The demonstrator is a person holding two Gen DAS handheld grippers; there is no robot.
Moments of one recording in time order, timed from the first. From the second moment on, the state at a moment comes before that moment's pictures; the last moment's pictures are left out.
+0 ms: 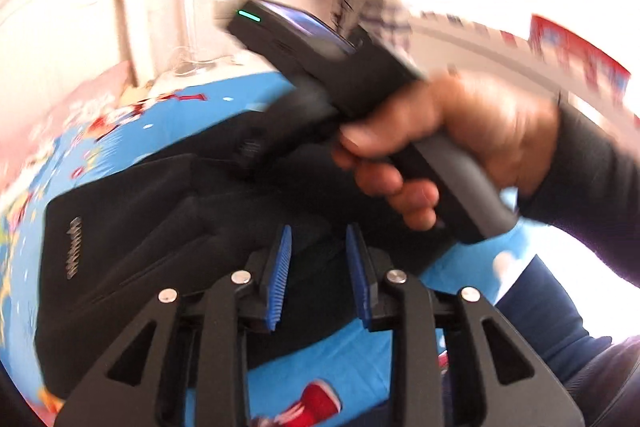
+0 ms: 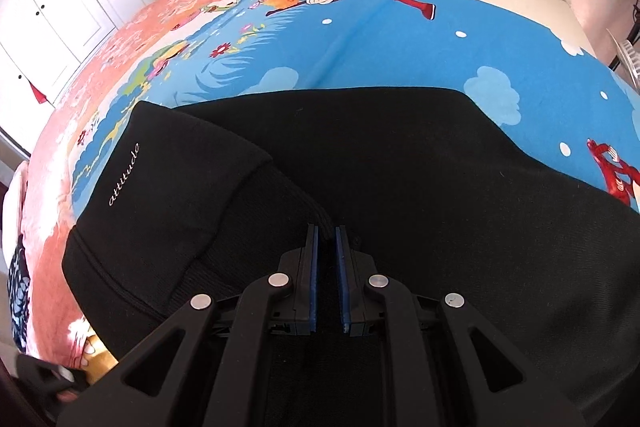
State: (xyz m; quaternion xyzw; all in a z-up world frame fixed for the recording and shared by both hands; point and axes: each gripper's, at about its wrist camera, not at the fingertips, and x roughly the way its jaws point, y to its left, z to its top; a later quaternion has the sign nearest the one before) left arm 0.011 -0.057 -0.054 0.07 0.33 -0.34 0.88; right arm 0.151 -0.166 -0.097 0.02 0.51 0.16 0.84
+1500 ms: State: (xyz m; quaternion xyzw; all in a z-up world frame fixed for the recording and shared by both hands) left arm 0.050 0.164 -0.124 -0.28 0.43 -0.15 0.84; right arm 0.085 -0.078 -0.112 -0.04 0.45 0.00 0.89
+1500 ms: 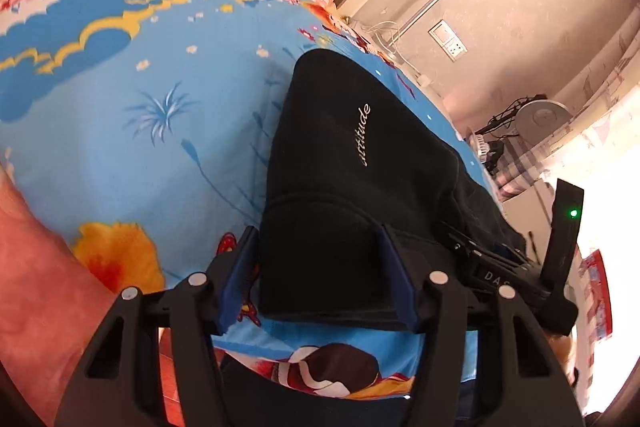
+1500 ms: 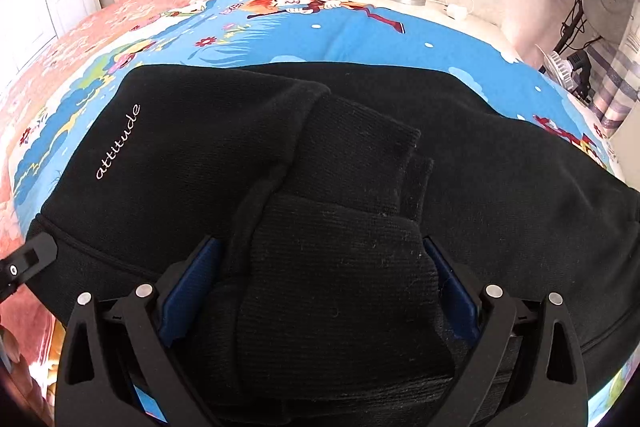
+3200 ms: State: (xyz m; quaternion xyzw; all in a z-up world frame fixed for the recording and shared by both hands) left arm 0.037 0.136 -0.080 -0.23 0.41 -0.14 0.87; right arm 0.202 0.027 -0.033 -0.05 0.60 0.15 0.78
